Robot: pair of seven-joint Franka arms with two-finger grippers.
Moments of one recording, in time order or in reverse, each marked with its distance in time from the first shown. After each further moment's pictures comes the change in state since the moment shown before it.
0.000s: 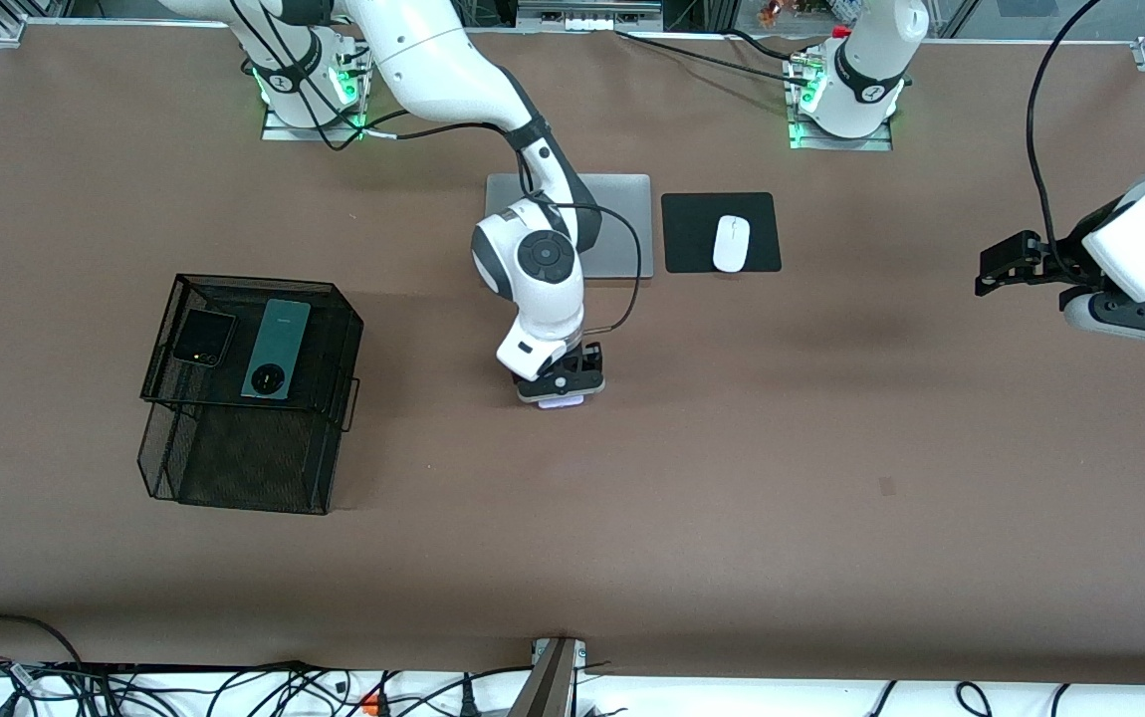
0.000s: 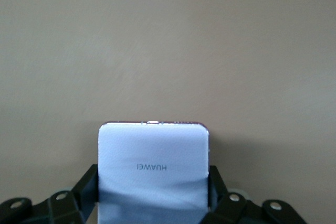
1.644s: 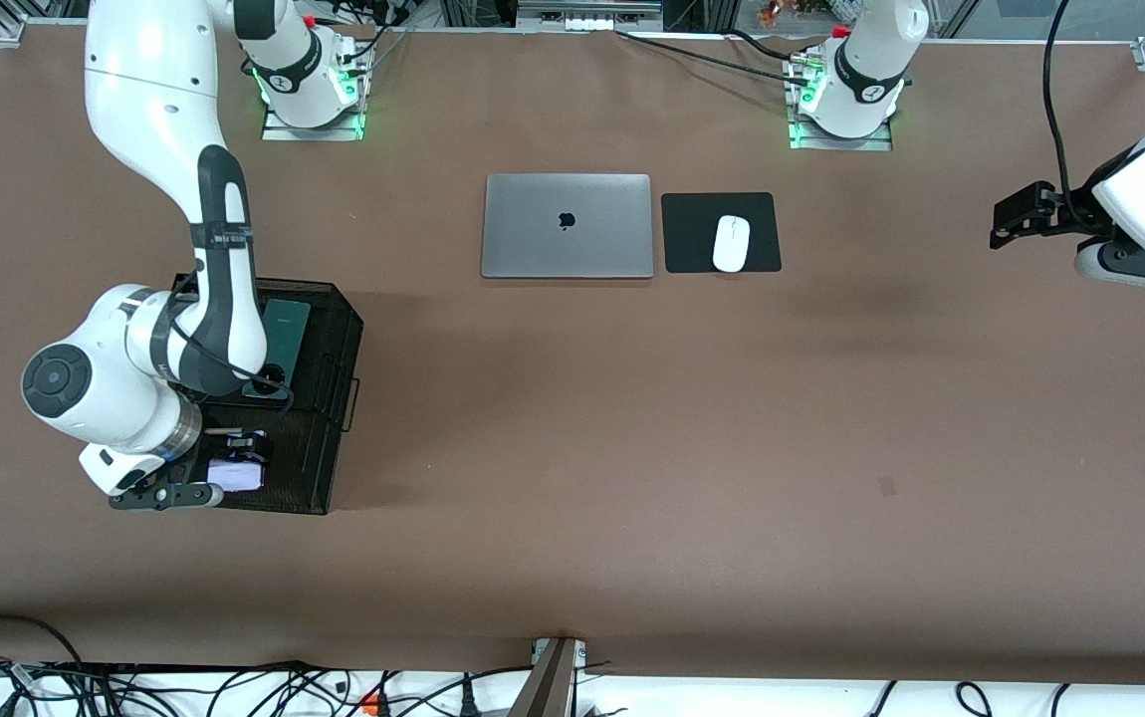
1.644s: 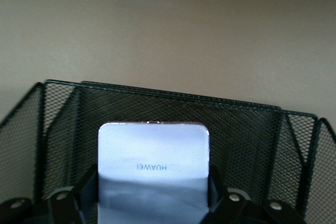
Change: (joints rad) left arm 0.007 -0.080 -0.002 -0.043 0.036 -0.107 0.005; right arm -0.512 -0.136 -0.169 -0.133 0.248 -0.160 -0.752
